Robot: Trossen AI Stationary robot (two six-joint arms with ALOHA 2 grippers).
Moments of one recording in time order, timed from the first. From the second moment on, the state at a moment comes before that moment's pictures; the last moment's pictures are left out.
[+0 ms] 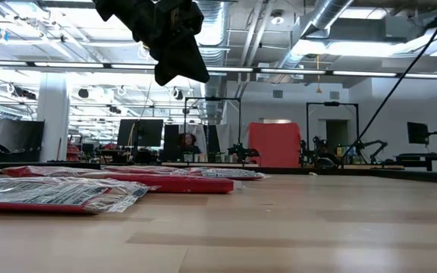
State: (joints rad) left arm 0.10 1.43 1.00 -0.17 0.01 -0.26; right arm 1.13 1.25 0.71 -0.54 0.20 2.22
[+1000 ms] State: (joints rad) left arm 0.10 1.43 1.00 -0.17 -0.02 -0.25; right arm 1.13 1.30 0.98 -0.88 0.04 2.16
